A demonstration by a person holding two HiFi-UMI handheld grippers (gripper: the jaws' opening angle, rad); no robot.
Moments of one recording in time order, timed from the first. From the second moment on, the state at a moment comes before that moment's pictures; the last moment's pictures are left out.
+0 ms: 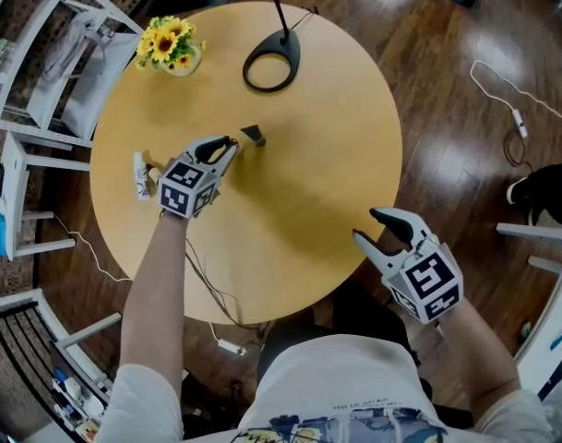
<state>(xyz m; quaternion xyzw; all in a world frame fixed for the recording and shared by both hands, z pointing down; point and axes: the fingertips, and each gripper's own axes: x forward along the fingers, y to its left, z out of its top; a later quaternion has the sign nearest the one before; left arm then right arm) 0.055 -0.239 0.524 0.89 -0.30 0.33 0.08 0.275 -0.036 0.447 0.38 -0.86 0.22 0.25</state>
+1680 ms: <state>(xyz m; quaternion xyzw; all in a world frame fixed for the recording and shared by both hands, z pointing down) 0.015 -0.167 0.429 0.88 -0.40 0.26 0.08 0.222 -0.018 0.425 0.33 -0.89 0.20 0.26</state>
